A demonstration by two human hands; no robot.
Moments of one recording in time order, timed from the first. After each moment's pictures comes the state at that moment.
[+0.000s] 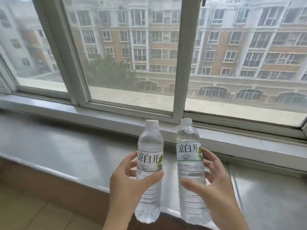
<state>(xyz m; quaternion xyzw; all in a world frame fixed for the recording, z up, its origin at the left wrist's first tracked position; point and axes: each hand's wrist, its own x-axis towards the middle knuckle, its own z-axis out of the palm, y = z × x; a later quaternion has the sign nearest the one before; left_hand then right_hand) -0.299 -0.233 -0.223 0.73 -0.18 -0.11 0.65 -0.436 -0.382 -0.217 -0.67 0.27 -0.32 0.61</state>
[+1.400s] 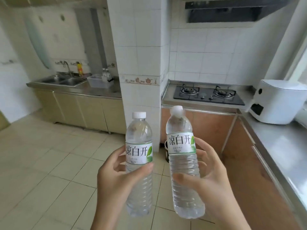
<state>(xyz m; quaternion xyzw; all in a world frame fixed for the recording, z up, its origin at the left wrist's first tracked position) -0.101 0.512 -0.208 0.61 0.37 0.43 0.56 0.044 0.374 -0.193 -0.65 -0.32 0.19 0.66</state>
